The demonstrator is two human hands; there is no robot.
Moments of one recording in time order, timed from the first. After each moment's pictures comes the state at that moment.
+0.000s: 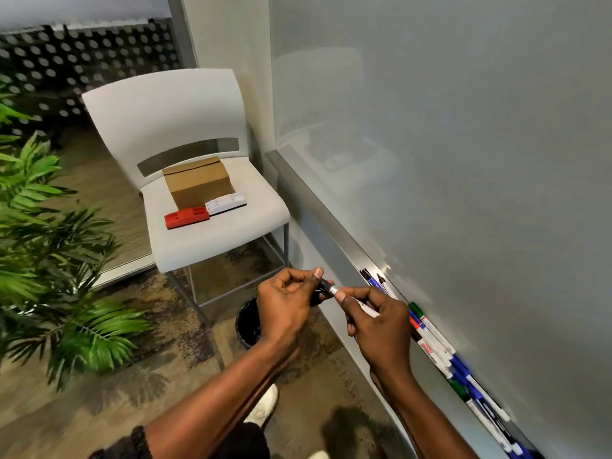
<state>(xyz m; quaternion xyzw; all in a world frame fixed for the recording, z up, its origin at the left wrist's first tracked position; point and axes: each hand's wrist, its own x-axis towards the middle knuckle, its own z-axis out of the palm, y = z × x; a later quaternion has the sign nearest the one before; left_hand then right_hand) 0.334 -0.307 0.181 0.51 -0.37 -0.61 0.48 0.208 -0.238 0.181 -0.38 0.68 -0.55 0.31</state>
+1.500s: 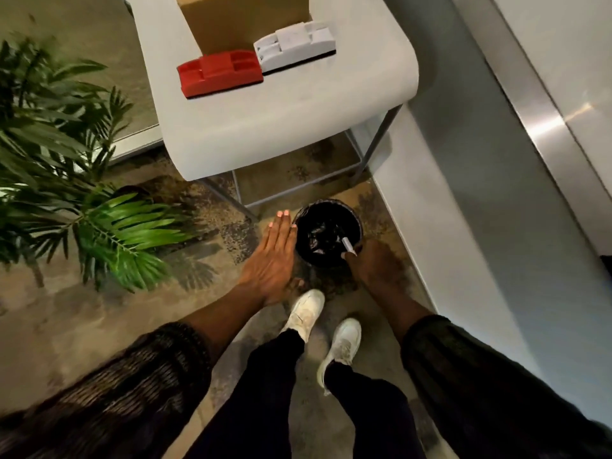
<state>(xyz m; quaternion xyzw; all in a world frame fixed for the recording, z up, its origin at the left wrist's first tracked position) 0.550 -0.495 -0.202 0.47 -0.85 -0.13 -0.18 0.316 -0.480 -0.223 -0.48 0.81 0.00 0.33</state>
